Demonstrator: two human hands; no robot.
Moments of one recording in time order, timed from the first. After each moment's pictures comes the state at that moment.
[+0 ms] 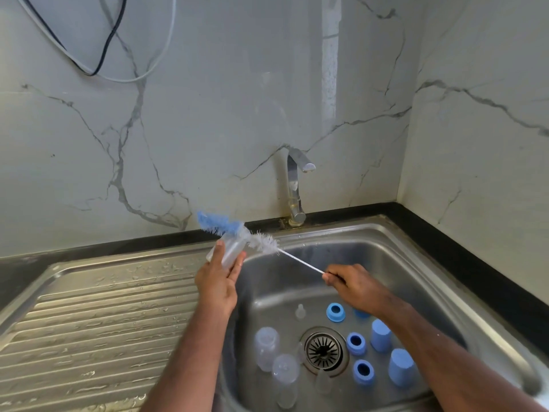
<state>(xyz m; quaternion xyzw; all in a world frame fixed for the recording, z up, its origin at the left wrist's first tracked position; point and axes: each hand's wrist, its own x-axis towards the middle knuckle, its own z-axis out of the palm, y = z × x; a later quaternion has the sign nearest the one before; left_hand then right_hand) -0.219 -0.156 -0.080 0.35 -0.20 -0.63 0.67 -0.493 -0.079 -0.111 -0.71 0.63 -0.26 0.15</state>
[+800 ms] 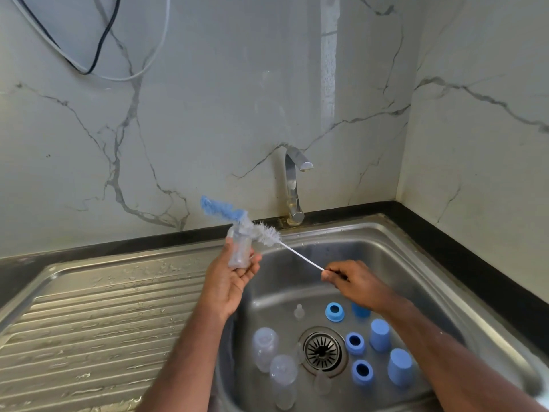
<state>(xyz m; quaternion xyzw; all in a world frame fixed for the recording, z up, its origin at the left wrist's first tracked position) -0.222 -0.153 -0.084 0.31 -0.33 -0.69 0.57 -0.497 -0.084 -0.108 -0.69 0.62 -0.31 0.20</state>
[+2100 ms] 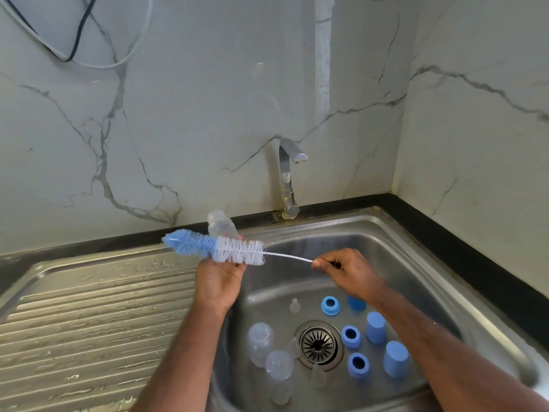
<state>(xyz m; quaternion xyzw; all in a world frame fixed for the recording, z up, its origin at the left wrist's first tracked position) -0.228 -0.161 -0.089 0.21 -0.25 -0.72 0.61 -0.489 -0.086 -0.103 -0.65 0.63 -0.37 0.18</state>
